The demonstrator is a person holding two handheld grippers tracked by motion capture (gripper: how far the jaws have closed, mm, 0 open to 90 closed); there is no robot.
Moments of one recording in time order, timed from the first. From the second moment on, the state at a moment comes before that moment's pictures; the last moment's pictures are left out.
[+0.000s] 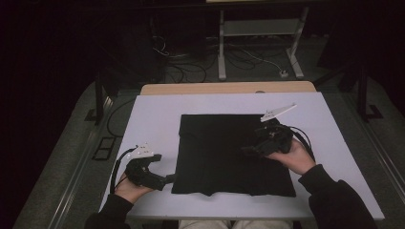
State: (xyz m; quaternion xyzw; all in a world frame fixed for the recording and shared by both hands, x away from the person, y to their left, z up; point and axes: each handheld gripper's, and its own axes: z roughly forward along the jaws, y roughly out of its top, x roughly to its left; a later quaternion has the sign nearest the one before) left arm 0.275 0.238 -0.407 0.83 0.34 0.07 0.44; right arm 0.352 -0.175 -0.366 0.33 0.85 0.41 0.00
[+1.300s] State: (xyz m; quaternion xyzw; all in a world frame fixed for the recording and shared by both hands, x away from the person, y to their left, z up) left arm 0.265 0.230 -0.434 0.87 0.31 0.05 0.39; right arm 0.438 -0.096 -0.350 0.31 0.87 0.39 0.02
